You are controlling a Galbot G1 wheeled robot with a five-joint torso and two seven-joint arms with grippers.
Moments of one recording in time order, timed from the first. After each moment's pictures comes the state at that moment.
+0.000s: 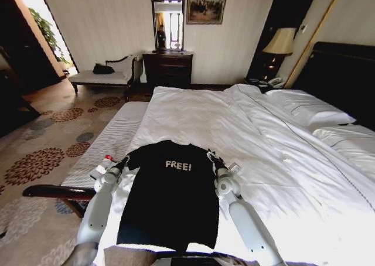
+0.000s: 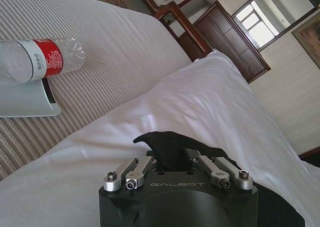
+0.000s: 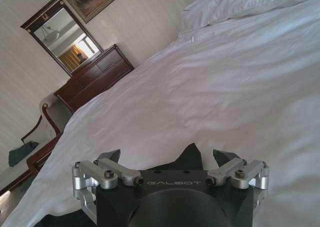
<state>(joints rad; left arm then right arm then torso) 0.88 -1.26 -0.64 -1.28 -1.12 0.37 -0.10 -1.01 1.31 0.28 1.65 0.96 -0.05 0.45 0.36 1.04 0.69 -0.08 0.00</state>
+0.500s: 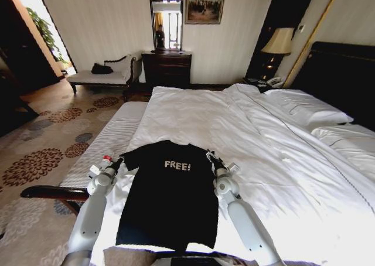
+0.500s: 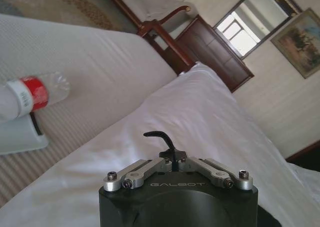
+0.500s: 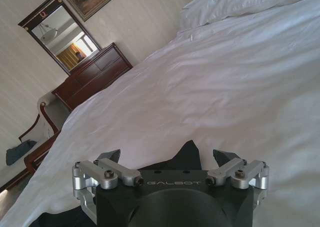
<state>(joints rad) 0.93 -1.22 -0.66 -1.41 -1.12 0.37 -0.10 -1.00 1.31 0.27 1.64 0.95 -0.05 0.45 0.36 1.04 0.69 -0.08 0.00</state>
